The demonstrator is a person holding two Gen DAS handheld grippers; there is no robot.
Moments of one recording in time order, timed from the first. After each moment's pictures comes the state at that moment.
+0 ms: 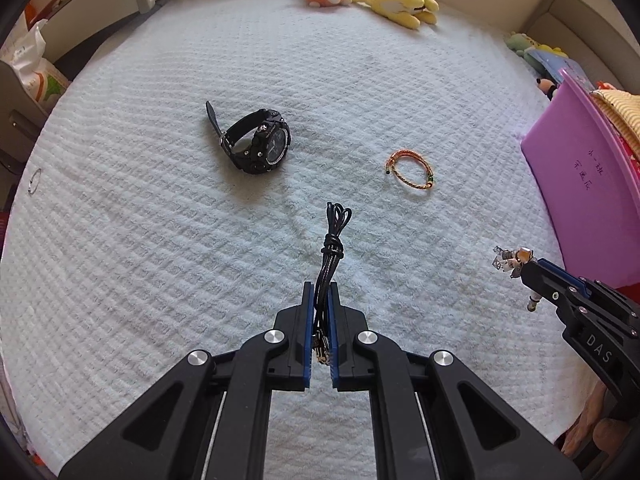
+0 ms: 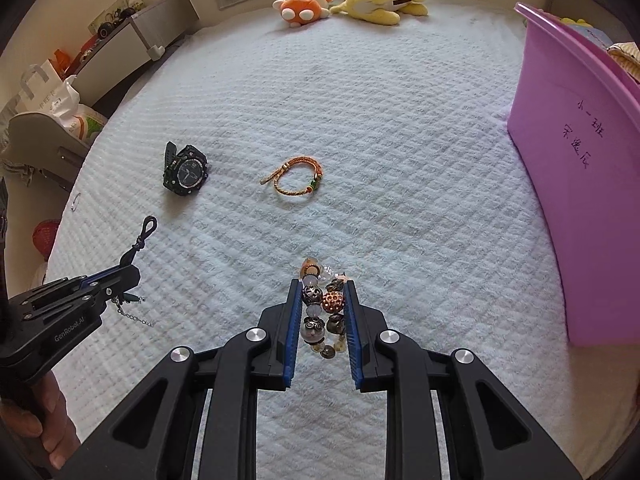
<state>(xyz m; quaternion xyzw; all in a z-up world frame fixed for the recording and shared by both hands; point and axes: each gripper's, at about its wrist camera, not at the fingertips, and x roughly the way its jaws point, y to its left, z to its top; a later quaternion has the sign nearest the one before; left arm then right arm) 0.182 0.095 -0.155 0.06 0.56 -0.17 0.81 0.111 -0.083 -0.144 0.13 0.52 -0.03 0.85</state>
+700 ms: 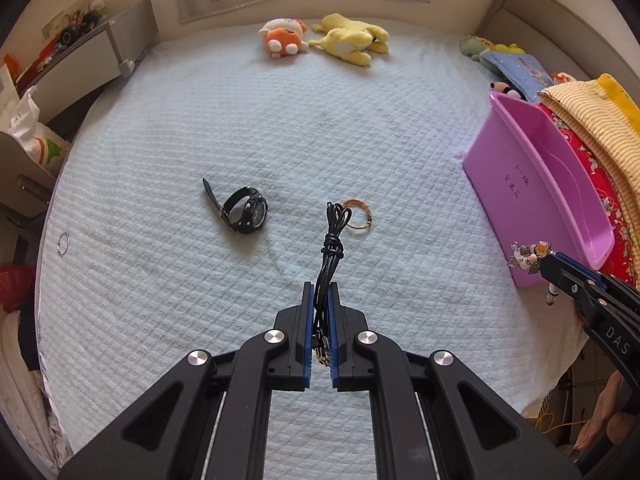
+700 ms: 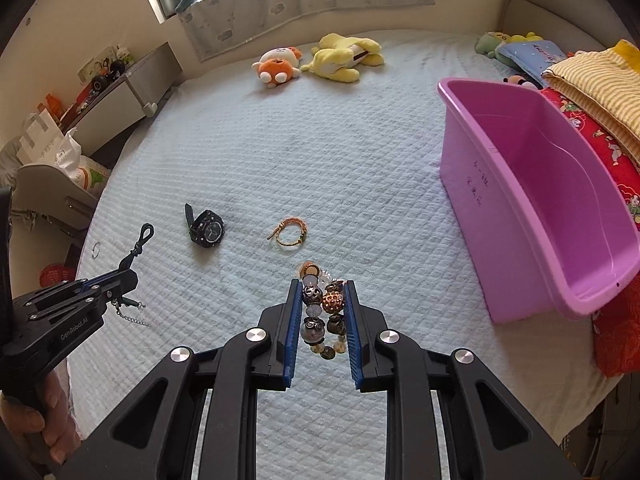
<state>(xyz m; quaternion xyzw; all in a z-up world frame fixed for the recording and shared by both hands) 0.159 0.078 -0.026 0.10 0.52 -0.22 0.82 0.061 -0.094 -0.012 0.15 0.47 -0.09 0.86</state>
